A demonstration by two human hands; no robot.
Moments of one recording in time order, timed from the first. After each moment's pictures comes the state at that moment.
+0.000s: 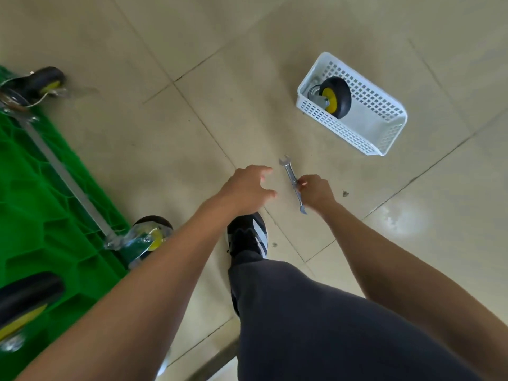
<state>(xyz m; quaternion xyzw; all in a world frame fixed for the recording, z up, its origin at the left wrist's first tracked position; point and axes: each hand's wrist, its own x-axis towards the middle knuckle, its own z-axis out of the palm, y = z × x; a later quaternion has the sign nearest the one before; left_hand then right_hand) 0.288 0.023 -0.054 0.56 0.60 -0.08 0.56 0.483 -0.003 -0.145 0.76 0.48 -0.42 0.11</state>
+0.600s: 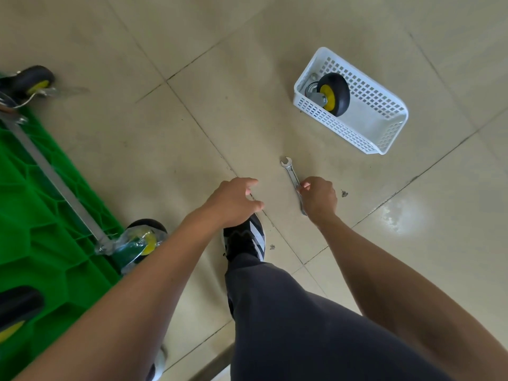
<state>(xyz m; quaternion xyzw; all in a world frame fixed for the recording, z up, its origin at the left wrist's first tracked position) 0.273 0.011 -0.066 0.53 0.62 -0.11 0.57 0.484 -0.016 -0.166 0.85 0.39 -0.36 0.00</state>
